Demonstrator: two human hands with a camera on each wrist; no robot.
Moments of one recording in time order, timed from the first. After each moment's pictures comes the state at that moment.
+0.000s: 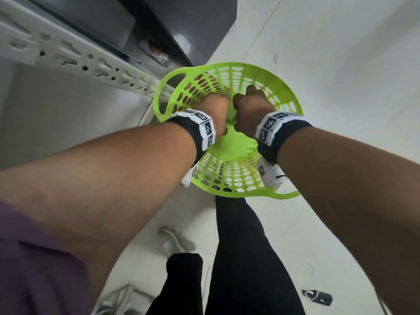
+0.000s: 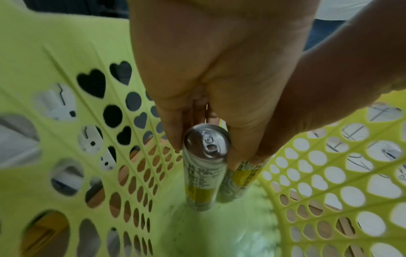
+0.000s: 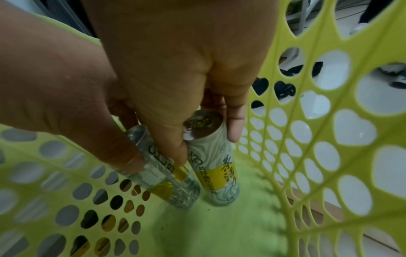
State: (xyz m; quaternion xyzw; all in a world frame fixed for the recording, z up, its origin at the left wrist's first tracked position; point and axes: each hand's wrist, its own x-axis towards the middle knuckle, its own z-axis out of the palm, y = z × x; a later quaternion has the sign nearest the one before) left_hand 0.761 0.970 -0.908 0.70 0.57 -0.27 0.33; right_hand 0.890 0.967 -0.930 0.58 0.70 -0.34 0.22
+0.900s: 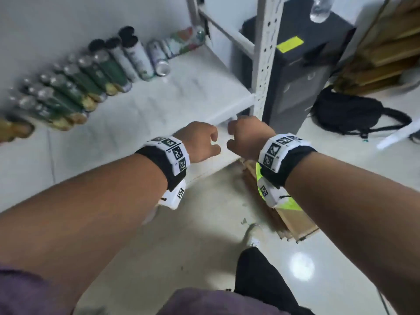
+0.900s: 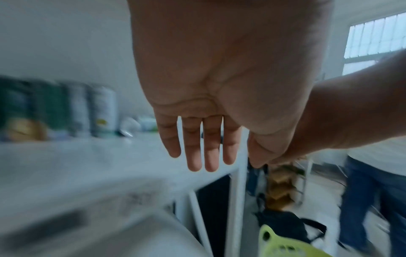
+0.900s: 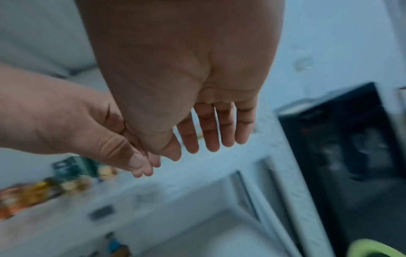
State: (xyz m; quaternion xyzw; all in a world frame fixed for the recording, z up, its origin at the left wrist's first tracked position) left_hand 0.535 0.720 -0.501 0.59 0.77 -0.01 0.22; right_hand 0.694 0.798 -0.500 0.41 0.89 -0.21 0.07
